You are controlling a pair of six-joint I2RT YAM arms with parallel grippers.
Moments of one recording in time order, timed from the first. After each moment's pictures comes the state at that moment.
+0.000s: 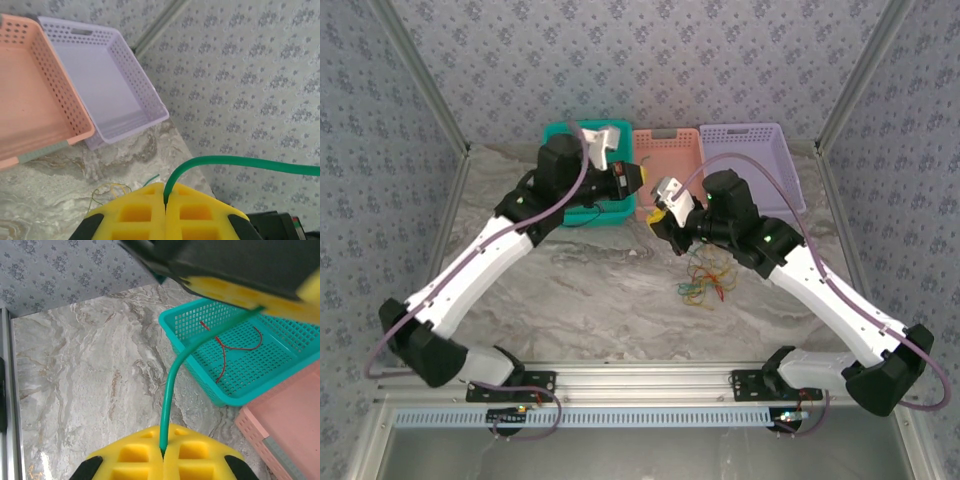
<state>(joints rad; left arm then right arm) -0.65 1.35 1.41 -0.32 0.31 -0.68 0.70 1.20 1.24 -0.50 -0.35 -0.22</state>
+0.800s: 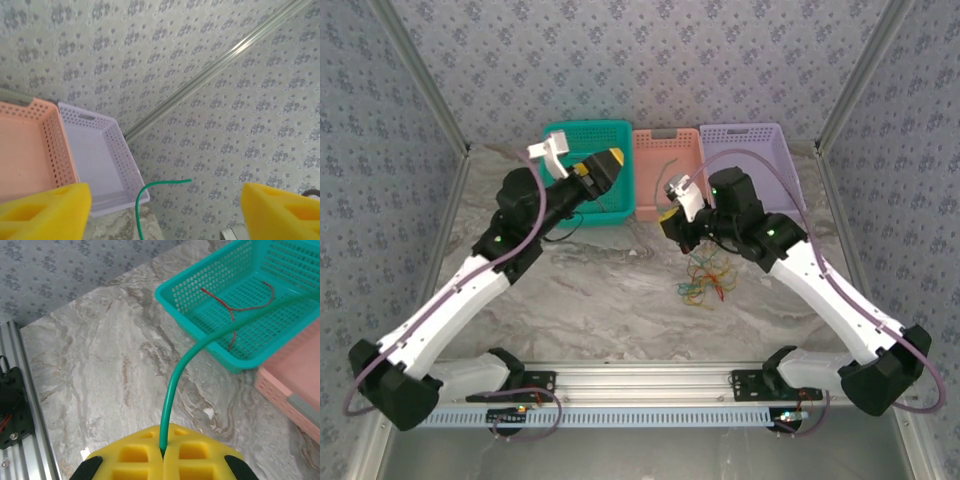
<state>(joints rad) -0.63 1.09 1.12 0.04 0.08 -0.87 0.59 1.20 1.24 -0.60 -0.37 -0.07</state>
